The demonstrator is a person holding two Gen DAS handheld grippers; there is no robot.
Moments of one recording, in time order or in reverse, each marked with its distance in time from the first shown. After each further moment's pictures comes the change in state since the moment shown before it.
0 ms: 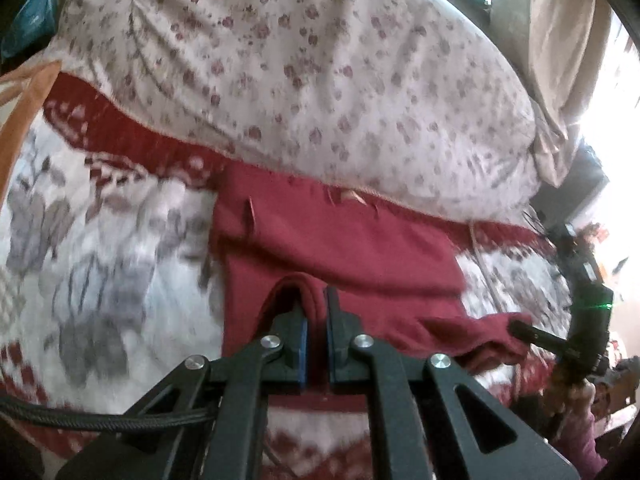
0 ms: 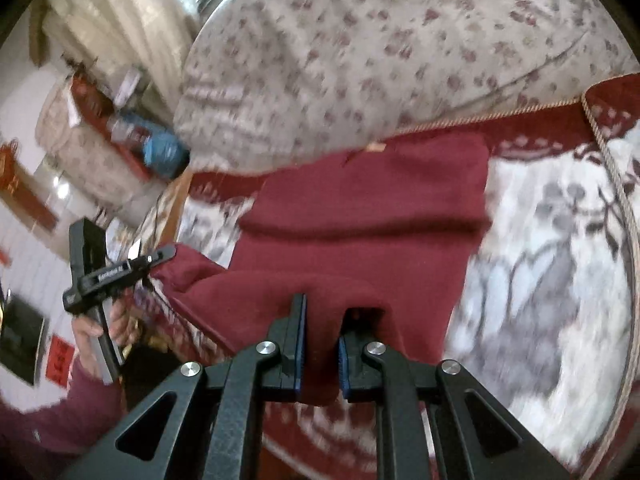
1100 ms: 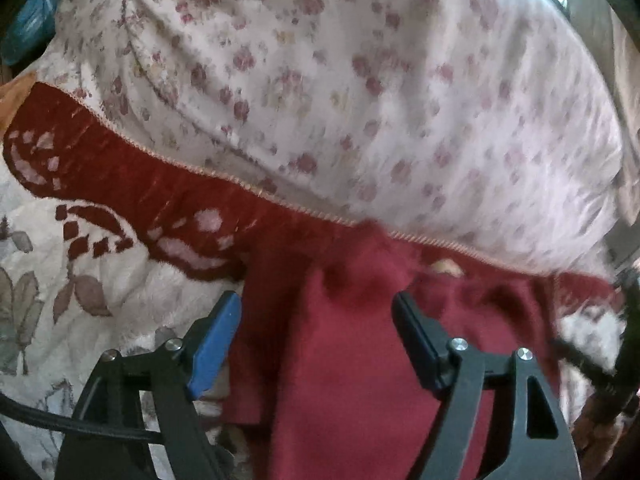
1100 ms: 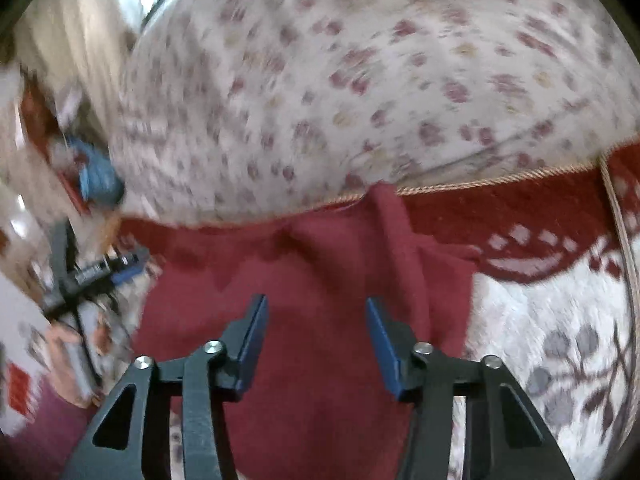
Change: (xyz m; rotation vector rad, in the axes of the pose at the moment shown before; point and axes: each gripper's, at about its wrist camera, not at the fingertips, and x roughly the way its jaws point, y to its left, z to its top) left arm 0.147 0.037 0.087 -0.042 0.039 0.207; right arm 0.108 -0.050 0.114 -0.055 -0.024 -0.202
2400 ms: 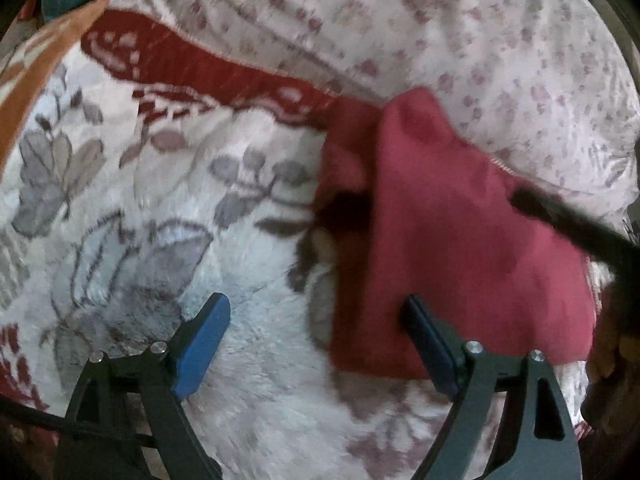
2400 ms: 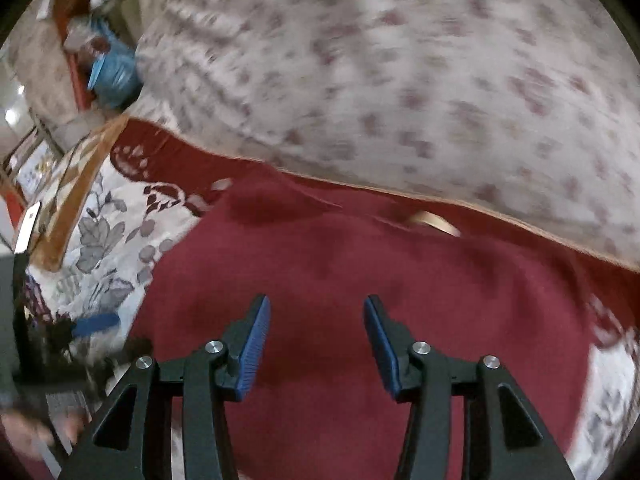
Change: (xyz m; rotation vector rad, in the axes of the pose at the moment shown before) left arm -0.038 0.045 -0.109 -0.061 0.107 0.099; right arm 0.102 0.162 -0.004 -0.299 0.127 -0.079
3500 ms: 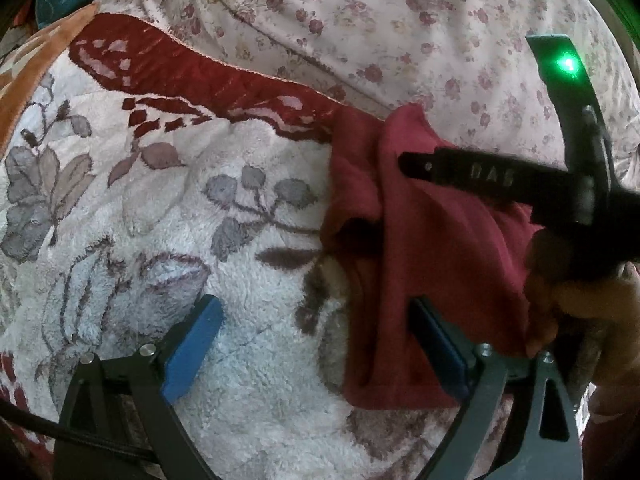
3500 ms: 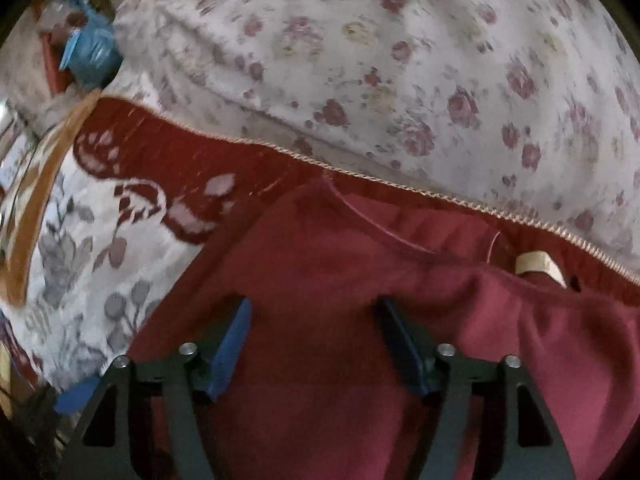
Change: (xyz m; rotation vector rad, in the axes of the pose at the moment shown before) left arm 0.014 0.002 0.011 0.019 -0.031 0.000; right arm 0.097 0.034 0.042 0.049 0.094 -0.012
